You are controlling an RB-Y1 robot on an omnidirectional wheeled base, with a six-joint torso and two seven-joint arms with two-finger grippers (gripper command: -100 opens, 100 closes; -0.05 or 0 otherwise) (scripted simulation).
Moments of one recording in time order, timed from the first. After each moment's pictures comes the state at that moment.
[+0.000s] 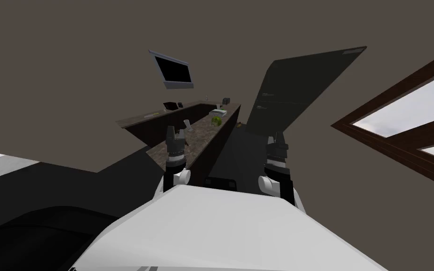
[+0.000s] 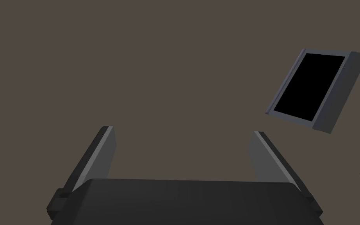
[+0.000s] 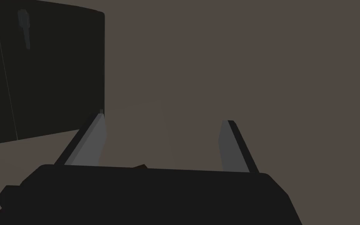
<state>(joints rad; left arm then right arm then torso) 0.53 0.01 -0.05 -2.26 -0.02 -0.64 -0.14 0.50 0.02 -0.03 -2.23 0.03 -0.41 0.13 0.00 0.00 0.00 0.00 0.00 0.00</state>
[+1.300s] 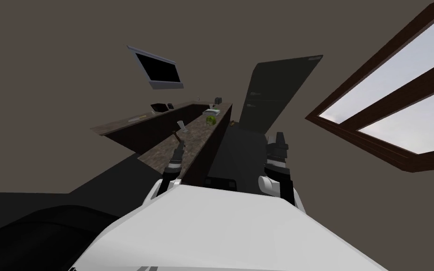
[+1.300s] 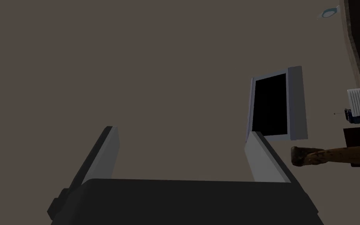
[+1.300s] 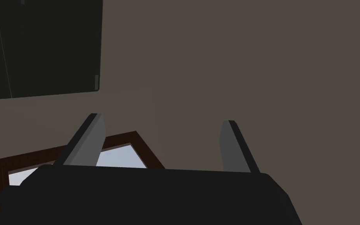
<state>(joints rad) 0.61 0.17 0.07 -2.00 -0.12 -0.66 -0.22 0.50 0.02 -0.03 -2.23 0.03 -0.41 0.13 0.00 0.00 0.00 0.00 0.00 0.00</state>
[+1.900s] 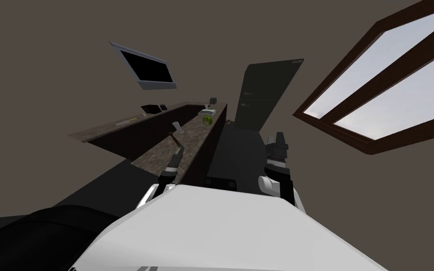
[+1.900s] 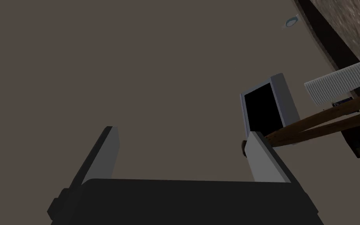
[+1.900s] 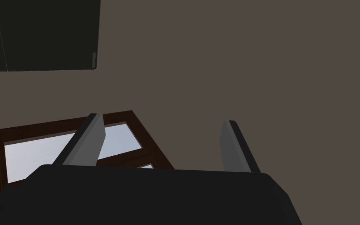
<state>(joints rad) 0.61 0.23 0.15 -1.83 -0.19 -0.67 -0.28 0.50 0.02 -0.03 -2.23 0.03 -0.41 0.13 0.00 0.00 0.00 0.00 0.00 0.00</state>
